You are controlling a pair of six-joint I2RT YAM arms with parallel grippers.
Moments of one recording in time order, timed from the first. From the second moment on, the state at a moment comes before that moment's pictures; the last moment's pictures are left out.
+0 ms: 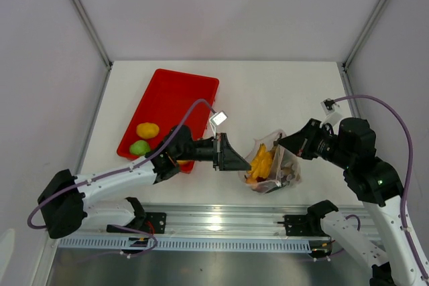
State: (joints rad) left arm -0.94 1.16 0.68 0.52 0.66 -1.05; right arm 0.40 0.68 1.10 -0.83 -0.33 0.68
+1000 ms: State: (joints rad) left arm -1.00 0.87 0.94 -0.20 0.19 -0.54; right arm 0.40 0.68 1.14 -0.87 -0.31 0.63
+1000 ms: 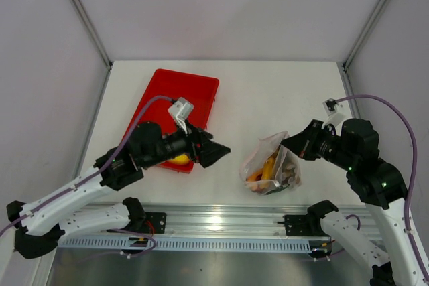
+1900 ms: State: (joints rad) left arm -0.46 1.57 1.27 -1.15 -0.31 -1.20; right arm 0.40 0.68 1.13 -0.89 -0.30 0.58
